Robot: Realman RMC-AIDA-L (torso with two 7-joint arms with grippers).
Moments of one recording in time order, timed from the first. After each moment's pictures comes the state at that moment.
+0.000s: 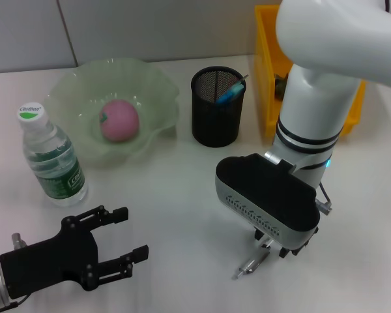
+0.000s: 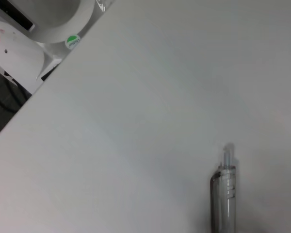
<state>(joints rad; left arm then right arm) -0.43 -2.07 0.46 0.30 2.13 1.62 -0.83 0.94 2.09 -1.78 -0.94 -2.53 -1.60 1.45</state>
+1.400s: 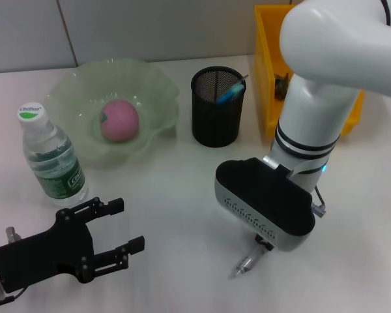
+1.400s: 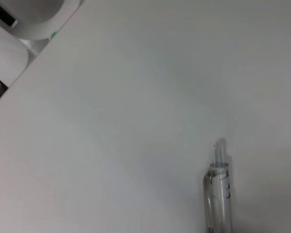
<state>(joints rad) -0.43 -2.07 0.46 0.31 2.10 1.65 -0.84 0.92 2.09 -1.80 -0.93 -2.52 -1.52 1.45</state>
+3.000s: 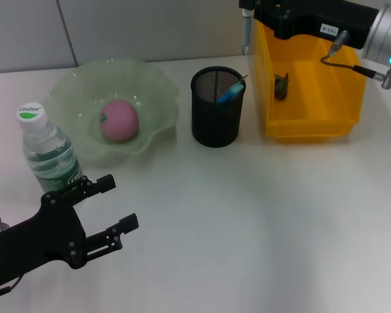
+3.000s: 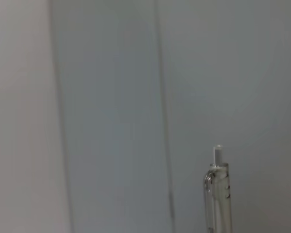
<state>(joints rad) -0.40 -2.07 0.46 0.30 1.98 1.75 -0.80 0.58 2.08 -0.88 -0.84 -1.54 -1.23 1.45</state>
